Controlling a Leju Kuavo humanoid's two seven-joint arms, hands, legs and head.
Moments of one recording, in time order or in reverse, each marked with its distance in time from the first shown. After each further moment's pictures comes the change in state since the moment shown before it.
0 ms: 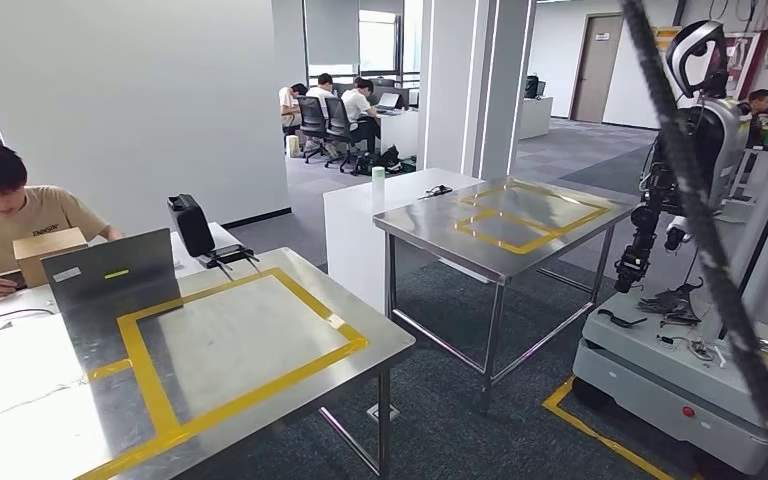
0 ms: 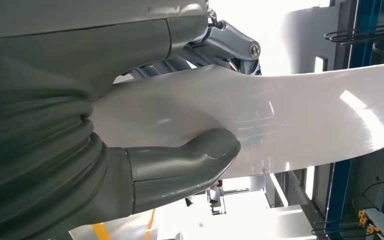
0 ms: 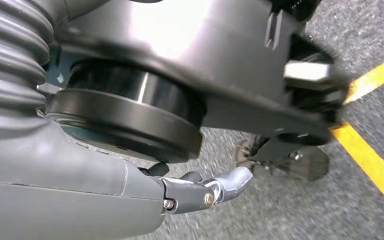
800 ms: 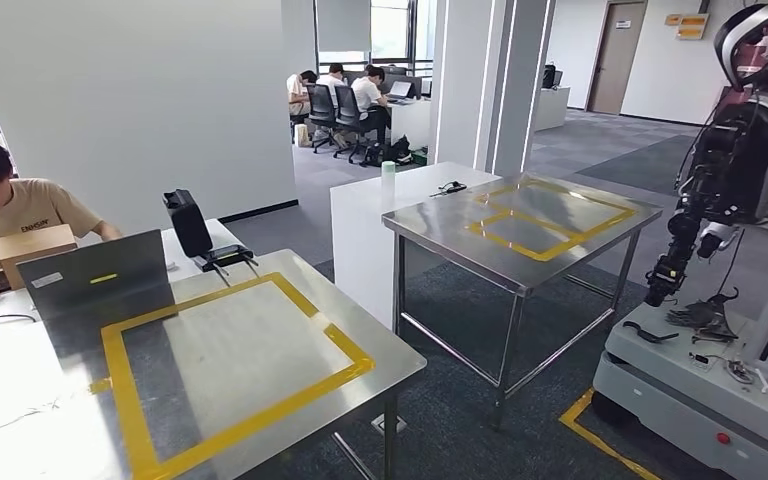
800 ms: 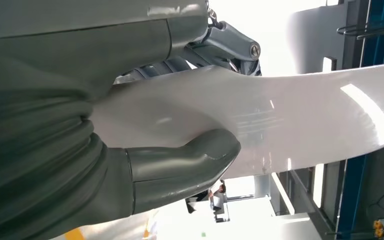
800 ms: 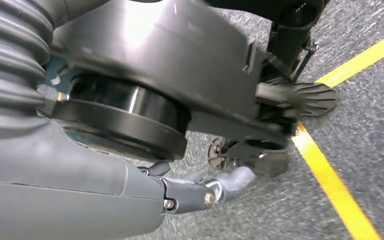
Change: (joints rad) left arm 0.009 -0.006 -0.002 -0.023 0.006 0.008 -0.005; right arm -0.010 -0.001 0.000 0.000 0.008 0.013 -0.004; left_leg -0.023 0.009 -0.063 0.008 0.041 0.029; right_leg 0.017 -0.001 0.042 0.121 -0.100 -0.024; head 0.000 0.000
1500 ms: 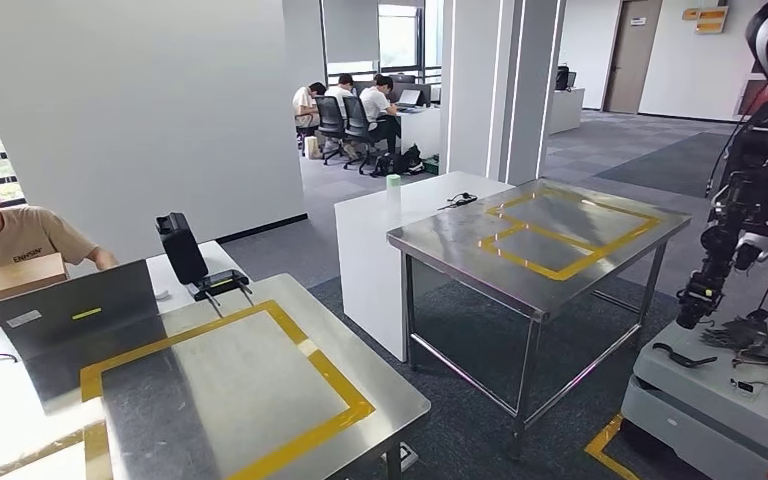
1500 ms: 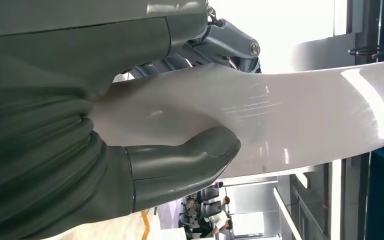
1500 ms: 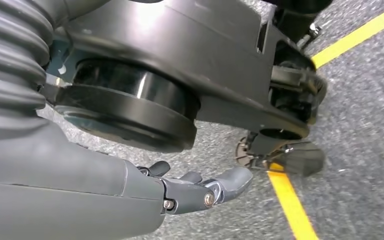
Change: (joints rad) left arm -0.004 -0.024 0.002 -0.004 -0.036 0.126 0.049; right arm 0.006 -0.005 0.008 0.000 -0.001 0.015 -0.002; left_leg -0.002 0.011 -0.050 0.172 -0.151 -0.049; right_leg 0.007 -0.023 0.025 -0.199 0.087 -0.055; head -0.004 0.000
